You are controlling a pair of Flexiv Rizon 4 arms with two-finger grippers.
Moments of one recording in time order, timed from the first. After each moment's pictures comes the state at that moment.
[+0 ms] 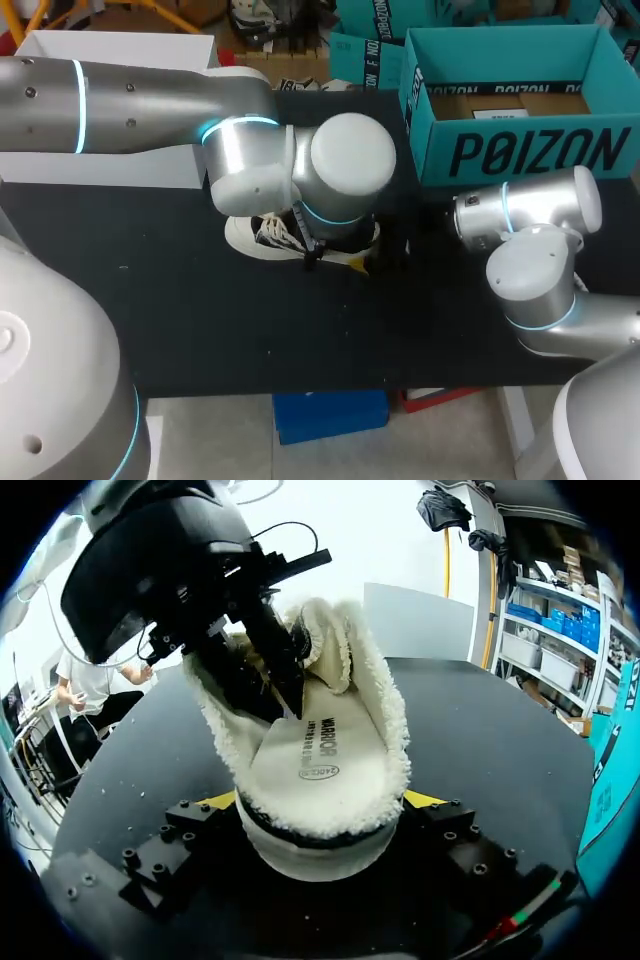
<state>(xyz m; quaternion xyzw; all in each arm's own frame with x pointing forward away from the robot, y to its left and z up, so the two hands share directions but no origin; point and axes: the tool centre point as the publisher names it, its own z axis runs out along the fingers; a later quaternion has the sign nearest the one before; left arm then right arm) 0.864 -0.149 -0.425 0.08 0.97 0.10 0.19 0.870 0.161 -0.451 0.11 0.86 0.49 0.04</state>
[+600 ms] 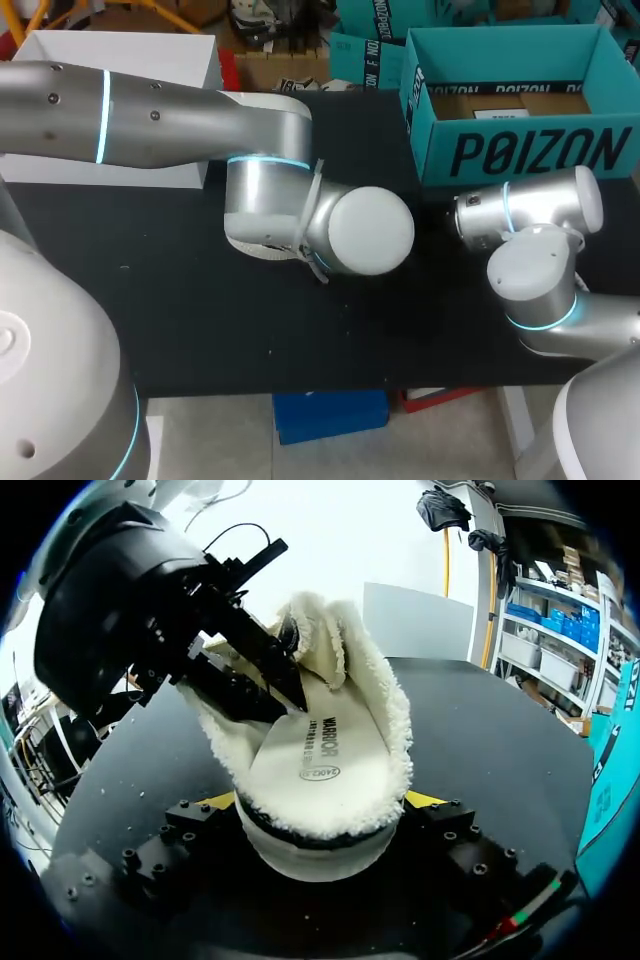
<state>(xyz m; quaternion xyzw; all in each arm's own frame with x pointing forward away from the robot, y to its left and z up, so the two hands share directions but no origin) 0.870 -0.157 -0.421 0.00 0.94 0.10 0.32 0.871 0.159 -0.451 0.11 0.86 0.49 0.04</state>
